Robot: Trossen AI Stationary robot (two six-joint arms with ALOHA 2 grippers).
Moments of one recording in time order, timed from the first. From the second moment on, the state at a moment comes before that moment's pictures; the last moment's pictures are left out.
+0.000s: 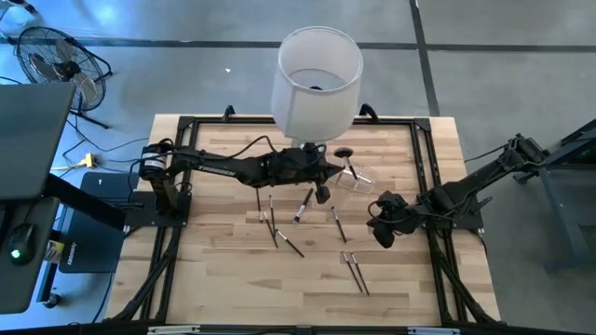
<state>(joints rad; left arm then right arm) 0.06 1.81 1.30 0.30 -0.20 -0.04 0.47 0.94 0.52 -0.44 0.31 1.10</state>
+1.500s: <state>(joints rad) -0.06 1.80 1.30 0.04 -0.23 -0.10 0.47 0.94 0.52 -0.44 0.28 1.09</state>
